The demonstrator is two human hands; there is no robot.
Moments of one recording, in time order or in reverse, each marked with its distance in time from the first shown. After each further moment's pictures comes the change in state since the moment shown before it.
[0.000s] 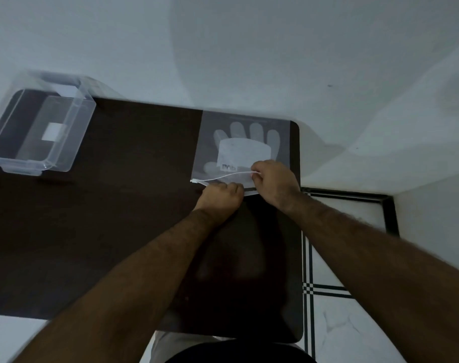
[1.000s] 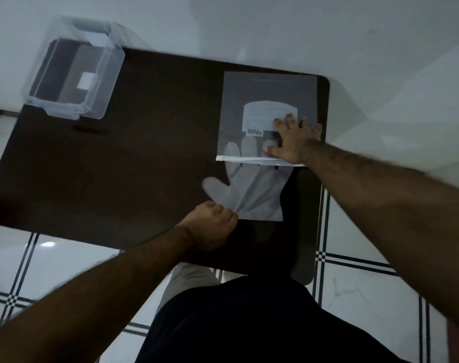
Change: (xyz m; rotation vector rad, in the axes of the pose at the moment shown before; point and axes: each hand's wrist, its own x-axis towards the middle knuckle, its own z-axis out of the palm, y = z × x) left_hand -0.180 0.057 -0.031 -0.123 -0.021 0.210; right_hand 0.005 0.010 0.015 -0.343 -0.442 0.100
